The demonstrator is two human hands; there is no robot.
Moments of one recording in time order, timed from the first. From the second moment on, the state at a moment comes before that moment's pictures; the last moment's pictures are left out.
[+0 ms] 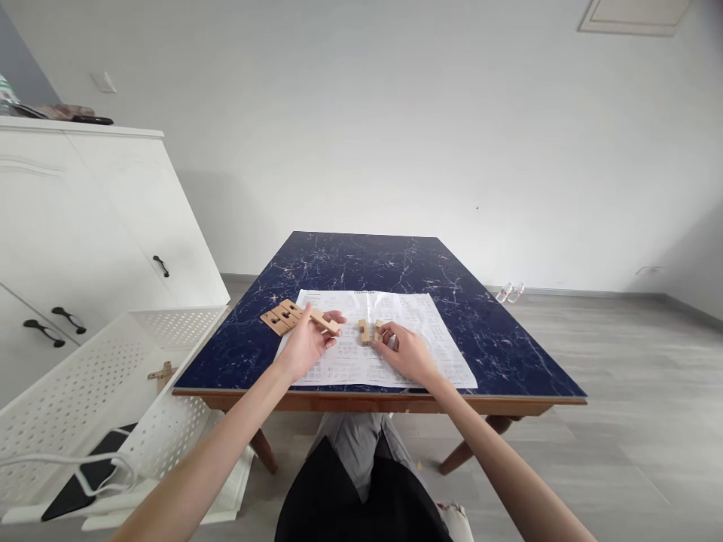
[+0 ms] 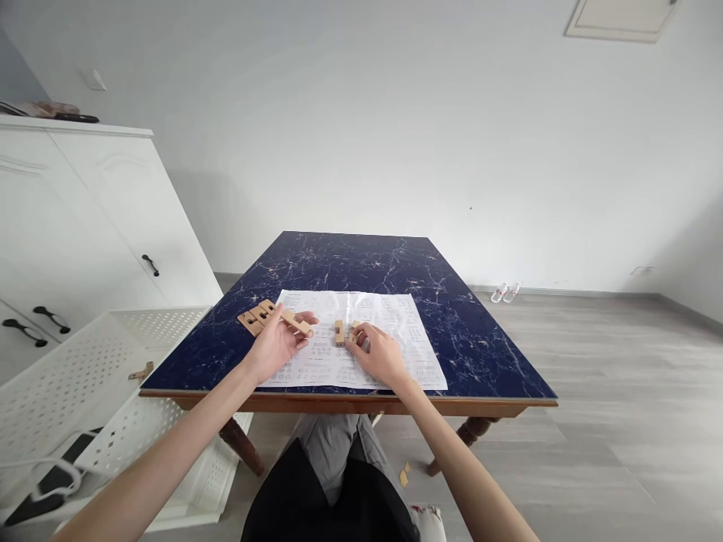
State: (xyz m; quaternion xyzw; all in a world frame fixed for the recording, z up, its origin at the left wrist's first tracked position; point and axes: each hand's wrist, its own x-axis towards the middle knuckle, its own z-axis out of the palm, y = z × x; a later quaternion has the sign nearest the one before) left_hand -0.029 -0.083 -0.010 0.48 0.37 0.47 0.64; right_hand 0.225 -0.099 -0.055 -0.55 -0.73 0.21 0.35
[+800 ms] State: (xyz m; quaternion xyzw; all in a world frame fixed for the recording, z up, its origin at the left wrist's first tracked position) left_hand 0.003 -0.085 -0.020 0.41 0.38 0.42 0.71; right_hand 0.229 -0.101 -0.052 -0.53 -0.65 0.29 0.46
